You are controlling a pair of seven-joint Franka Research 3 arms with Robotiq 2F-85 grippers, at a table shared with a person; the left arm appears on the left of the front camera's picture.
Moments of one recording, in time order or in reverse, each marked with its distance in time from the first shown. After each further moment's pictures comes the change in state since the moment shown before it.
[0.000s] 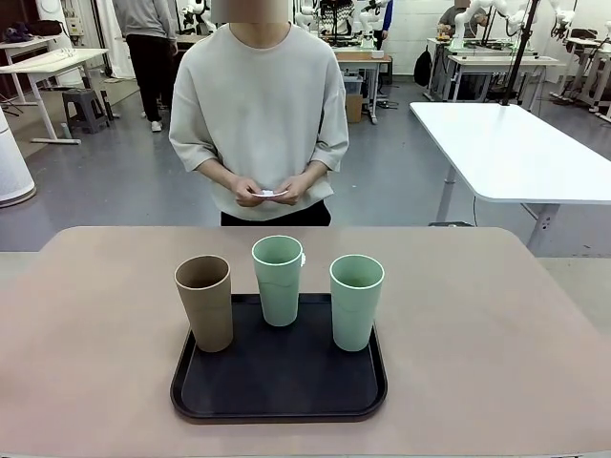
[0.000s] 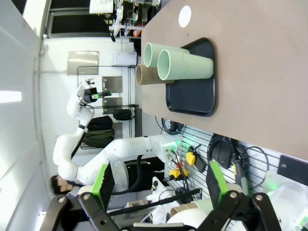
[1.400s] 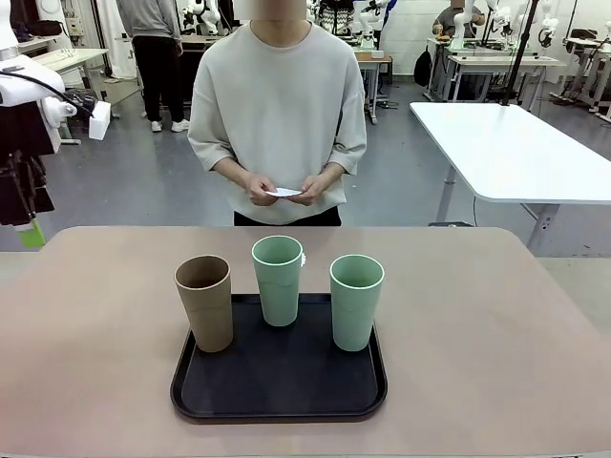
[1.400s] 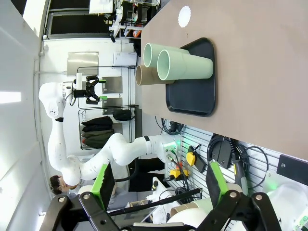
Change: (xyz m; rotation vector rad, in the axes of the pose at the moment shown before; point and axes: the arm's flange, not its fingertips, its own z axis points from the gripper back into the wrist) left arm 0.065 -0.167 -0.129 0.745 0.662 -0.902; right arm 0.000 0.000 0.000 0.000 -0.002 -0.003
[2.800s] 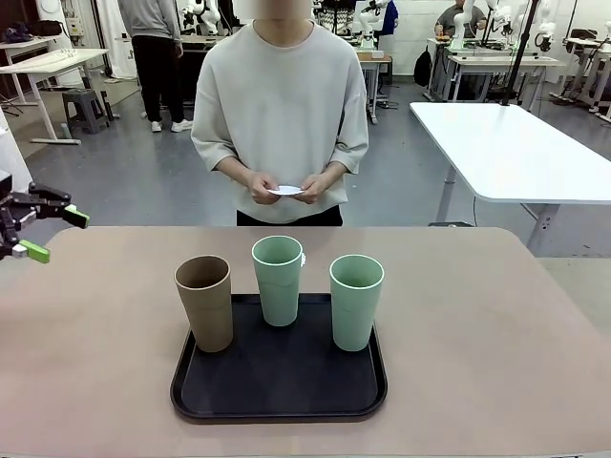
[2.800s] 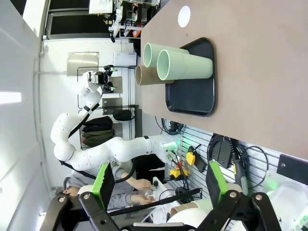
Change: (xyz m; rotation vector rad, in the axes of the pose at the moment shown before) left arm -0.115 0.121 -0.148 -0.241 -1.078 -0.469; right arm 0.000 0.000 0.000 -0.001 0.000 -0.002
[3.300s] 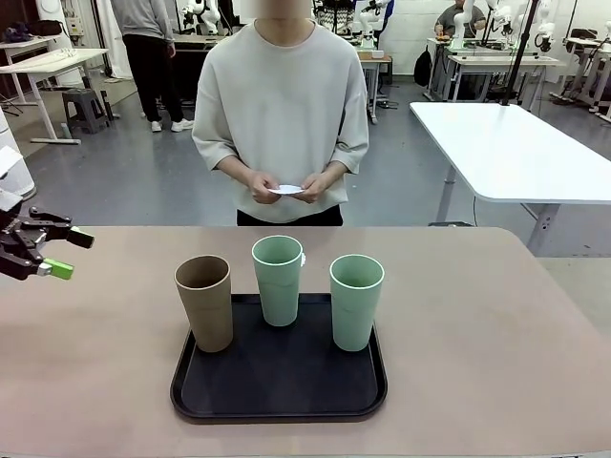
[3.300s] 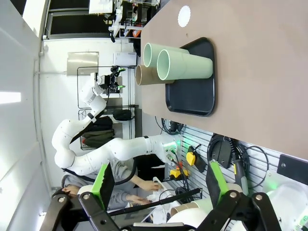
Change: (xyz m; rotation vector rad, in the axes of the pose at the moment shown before) left arm -0.012 -0.020 -0.025 0.165 0.073 0.198; right arm 0.000 0.000 0.000 0.000 0.000 0.000
